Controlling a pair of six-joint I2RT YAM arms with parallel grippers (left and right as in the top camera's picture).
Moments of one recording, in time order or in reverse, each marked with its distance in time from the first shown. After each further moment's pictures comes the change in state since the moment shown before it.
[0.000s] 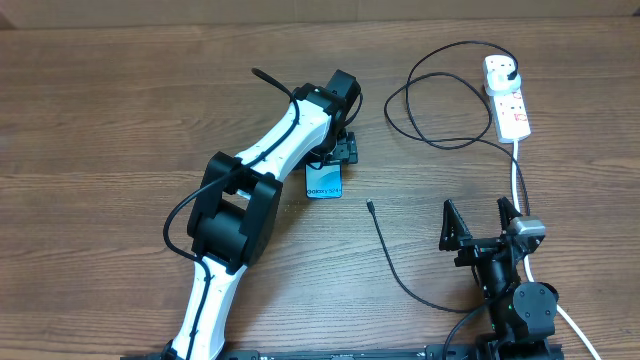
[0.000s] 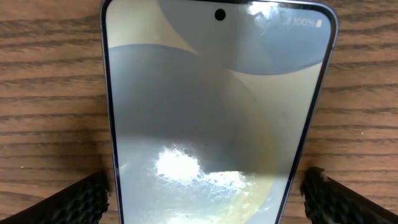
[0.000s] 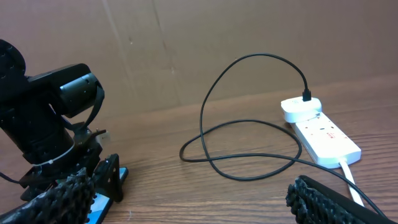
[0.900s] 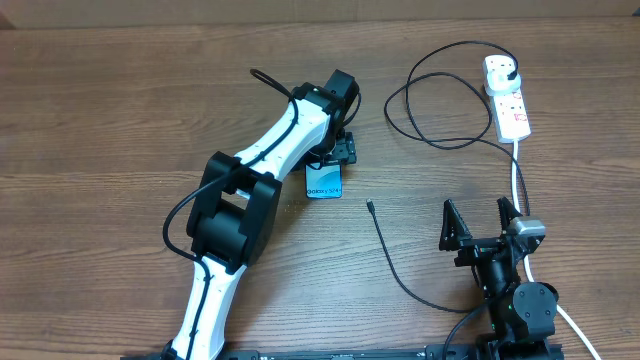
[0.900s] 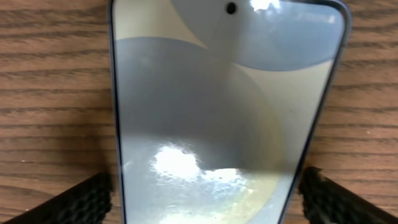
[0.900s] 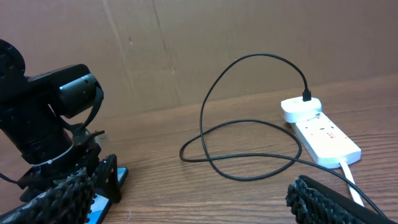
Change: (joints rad) left arm 0.001 0.000 0.000 -0.012 0.007 -0.015; right arm 0.000 0.000 0.000 0.000 0.000 -0.001
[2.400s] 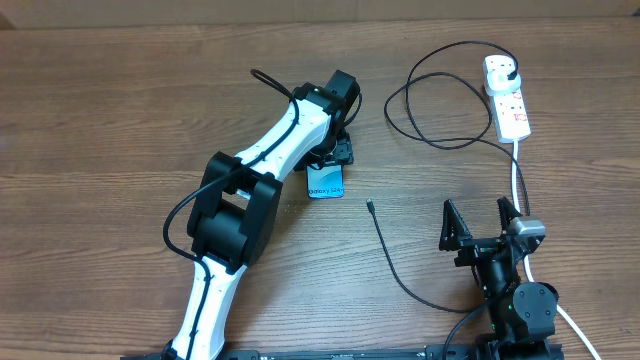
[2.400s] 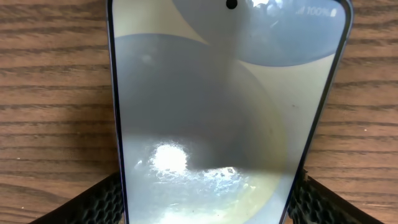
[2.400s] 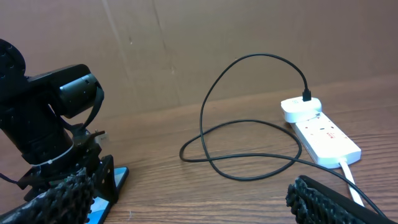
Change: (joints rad) left arm 0.000 0.000 0.002 -0.006 0.005 -0.007; right arm 0.000 0.000 0.000 0.000 0.000 0.000
